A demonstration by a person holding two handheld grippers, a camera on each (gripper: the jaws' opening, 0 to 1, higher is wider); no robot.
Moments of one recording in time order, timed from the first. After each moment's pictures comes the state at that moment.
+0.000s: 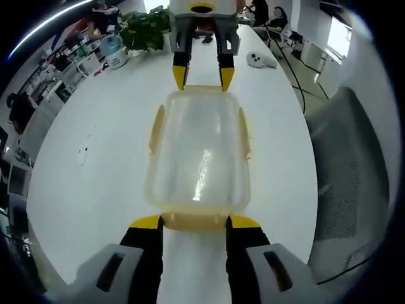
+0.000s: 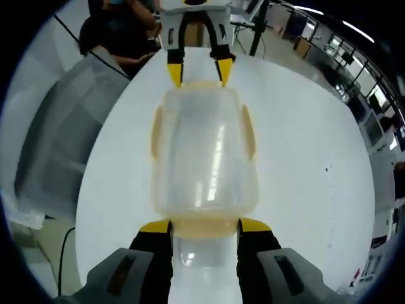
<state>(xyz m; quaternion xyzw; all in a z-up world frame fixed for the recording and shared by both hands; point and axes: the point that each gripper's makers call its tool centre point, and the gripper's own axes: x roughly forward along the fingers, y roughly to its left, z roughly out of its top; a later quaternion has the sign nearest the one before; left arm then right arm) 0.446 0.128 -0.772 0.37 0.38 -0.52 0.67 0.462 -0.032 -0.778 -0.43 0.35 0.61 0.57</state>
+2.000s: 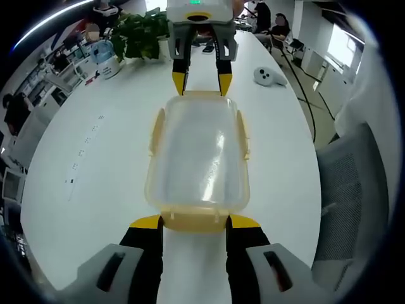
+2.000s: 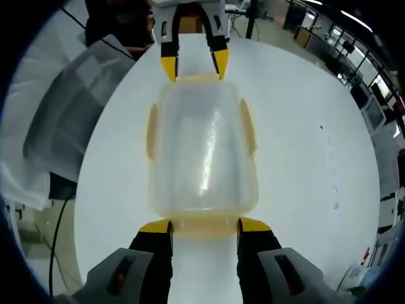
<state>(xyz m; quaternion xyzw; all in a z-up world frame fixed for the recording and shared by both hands) 0.460 0.036 -0.779 0.35 0.38 -0.53 0.67 0.479 -0.125 -0.792 -0.43 0.38 0.60 0.56</state>
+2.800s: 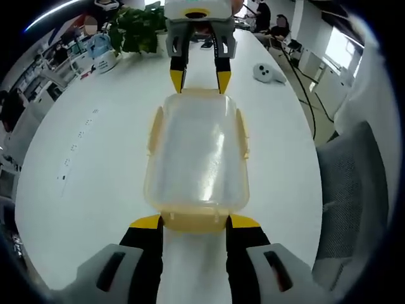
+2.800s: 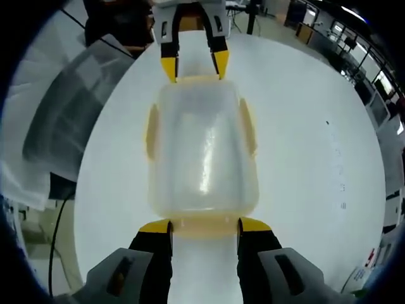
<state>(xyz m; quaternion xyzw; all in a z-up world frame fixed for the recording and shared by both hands) 0.463 0.039 -0.796 0.34 0.39 -0.54 0.66 0.482 -0.122 -0.803 -0.42 0.40 0.61 0.55</state>
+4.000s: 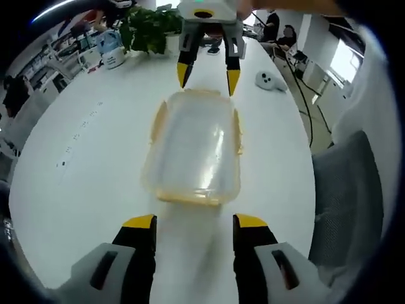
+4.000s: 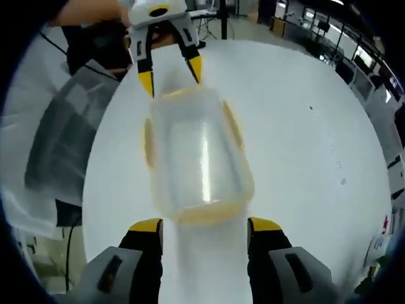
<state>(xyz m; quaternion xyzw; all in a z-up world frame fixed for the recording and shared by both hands) 0.454 0.050 -0.789 0.29 0.40 -0.53 0.69 0.480 -0.129 -0.793 -0.35 0.42 0.58 0.61</state>
